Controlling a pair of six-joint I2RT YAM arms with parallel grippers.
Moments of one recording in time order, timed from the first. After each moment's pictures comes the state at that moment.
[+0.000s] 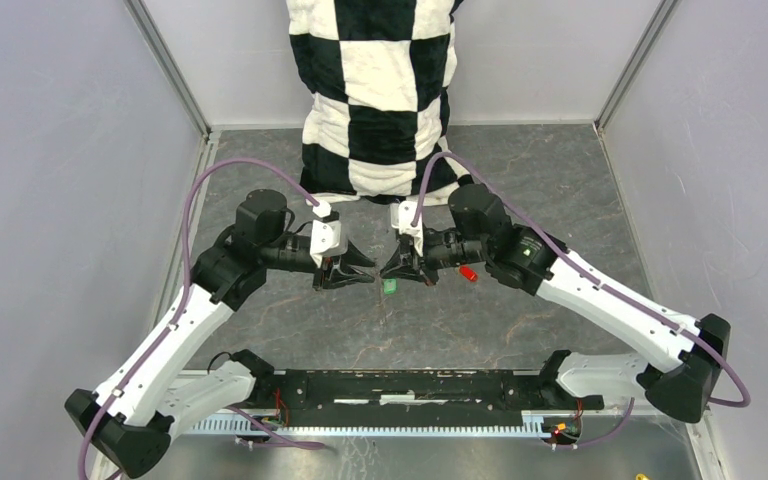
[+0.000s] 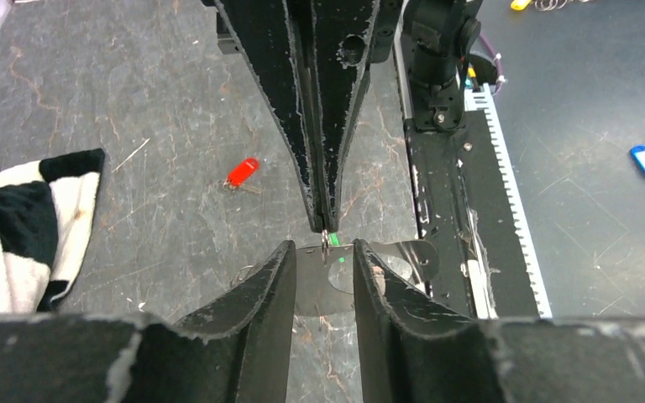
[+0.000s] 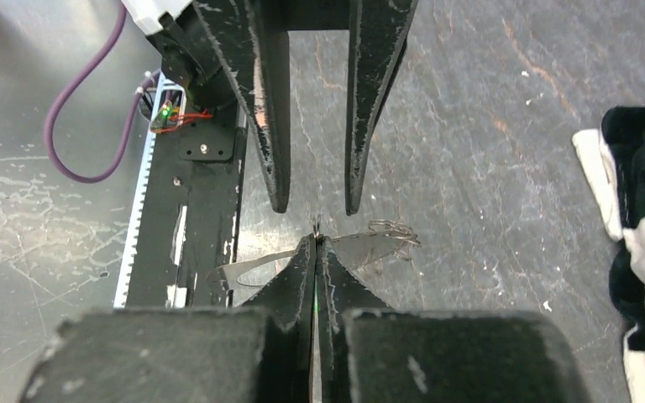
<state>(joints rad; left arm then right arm) -0.55 0.92 1.00 -0.50 0.98 0.45 0.89 1.19 1.15 -0.34 -0.65 -0.27</state>
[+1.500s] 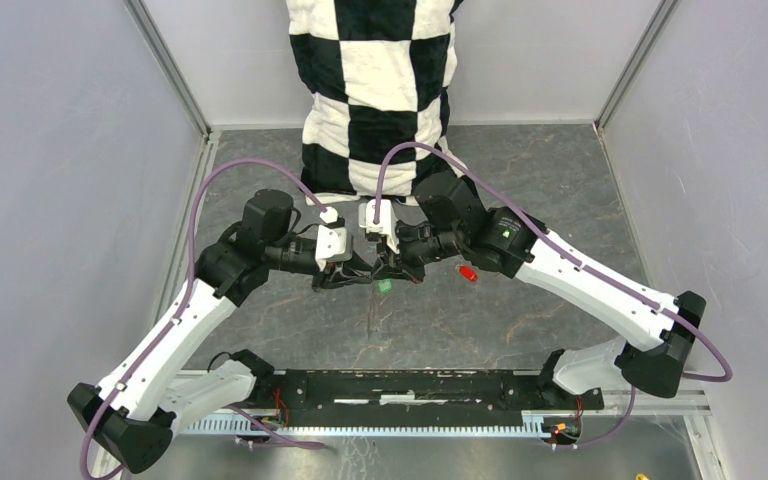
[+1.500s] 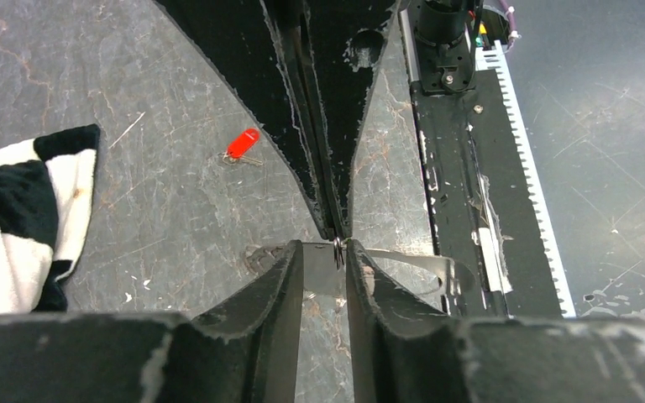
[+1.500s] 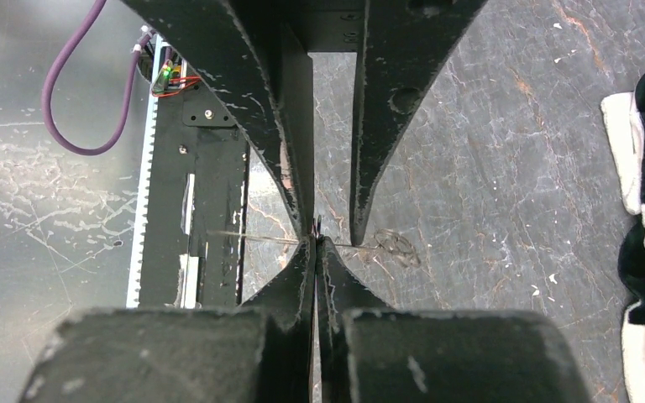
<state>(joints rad) -0.55 0.96 1.02 -0.63 0.95 0.59 0.97 1.37 1.44 -0.66 -0.54 -0.33</state>
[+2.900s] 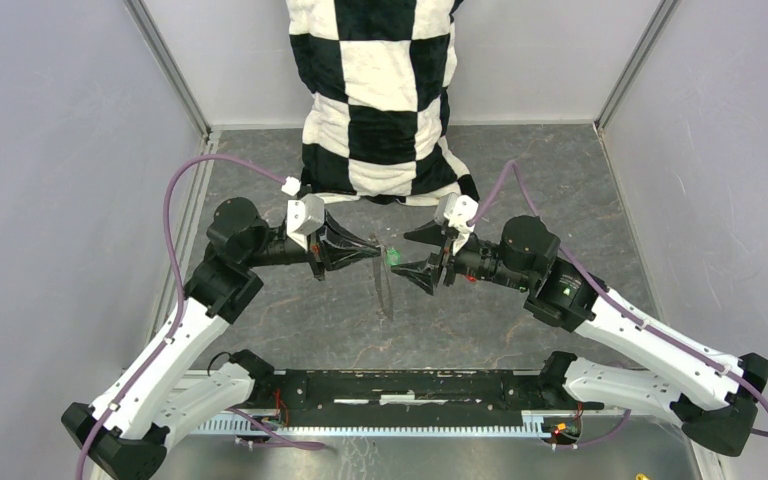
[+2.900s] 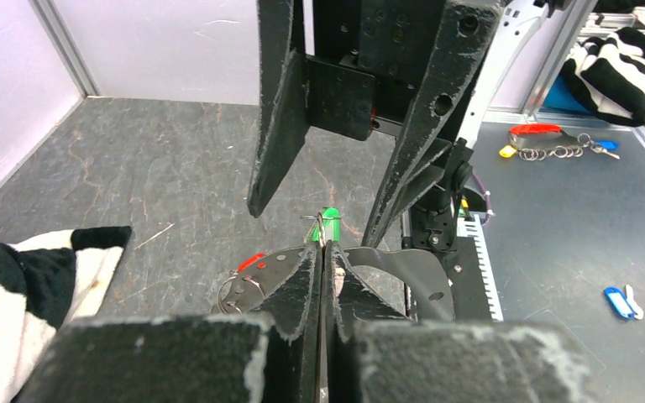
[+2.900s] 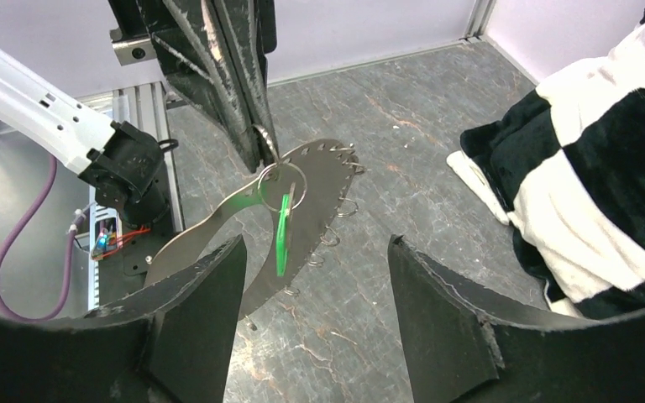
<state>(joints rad) -0.55 0.85 0.92 -0.02 0.93 -0.03 0.94 0.94 0.95 -0.08 -0.28 -0.04</state>
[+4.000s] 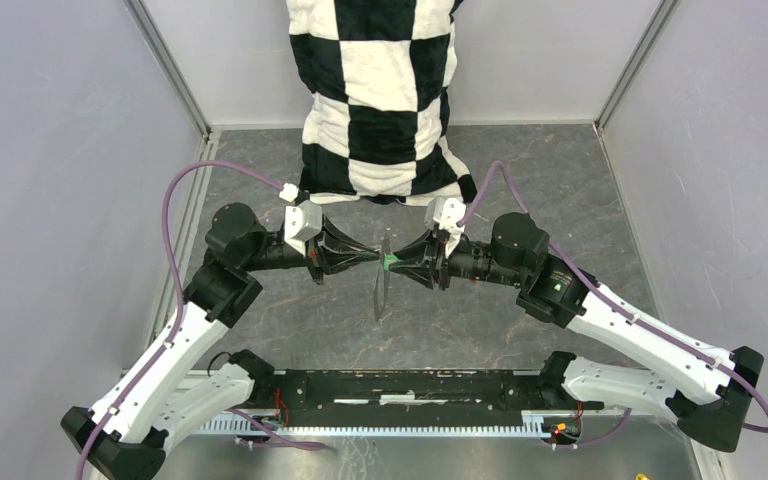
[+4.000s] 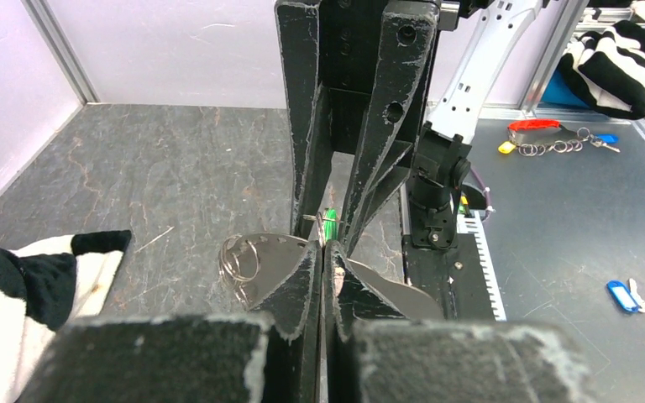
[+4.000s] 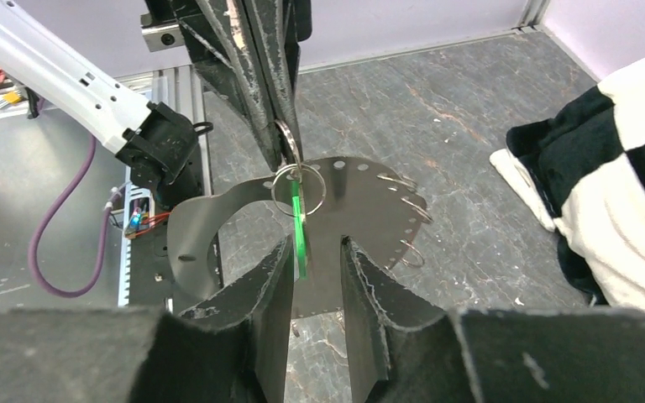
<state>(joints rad) -0.55 0.82 0.89 0.00 0.94 -0.03 0.93 0.98 0.95 -0.07 -0.38 -0.03</state>
